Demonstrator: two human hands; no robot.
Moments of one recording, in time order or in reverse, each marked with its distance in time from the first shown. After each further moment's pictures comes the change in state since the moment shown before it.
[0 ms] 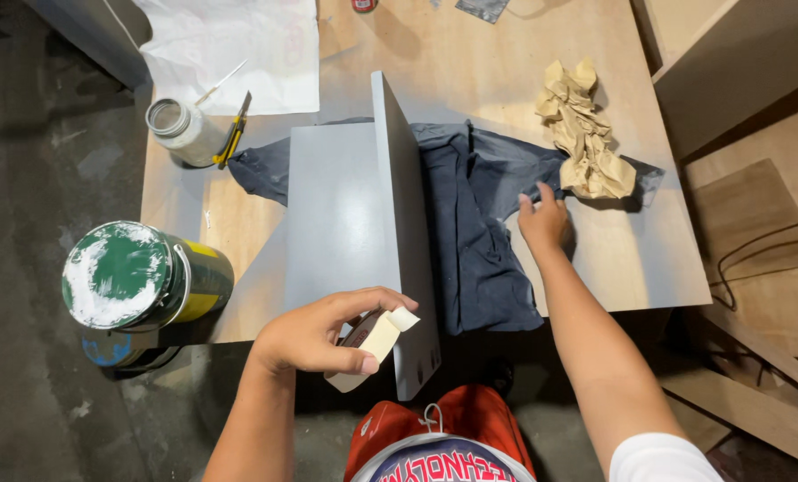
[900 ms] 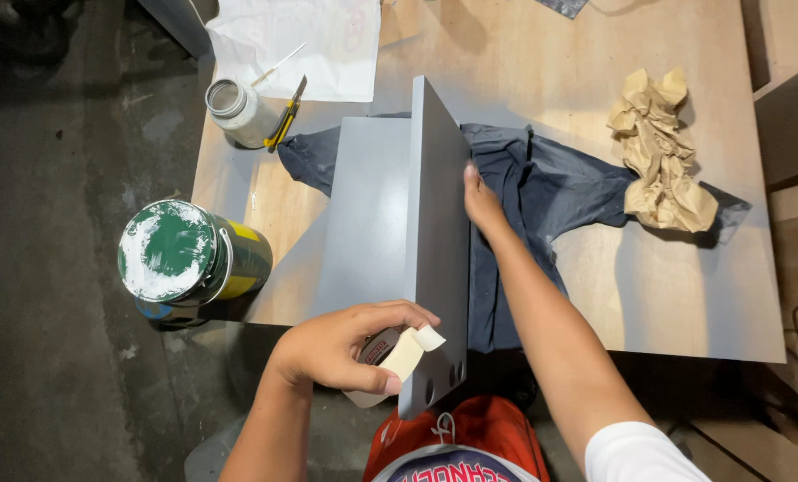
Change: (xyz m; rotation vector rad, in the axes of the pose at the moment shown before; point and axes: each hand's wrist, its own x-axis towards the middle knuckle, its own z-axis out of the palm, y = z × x) left_hand -0.007 0.005 -0.011 0.067 -0.033 0.065; right_hand -0.027 -0.227 0.040 0.747 -0.836 -0.340
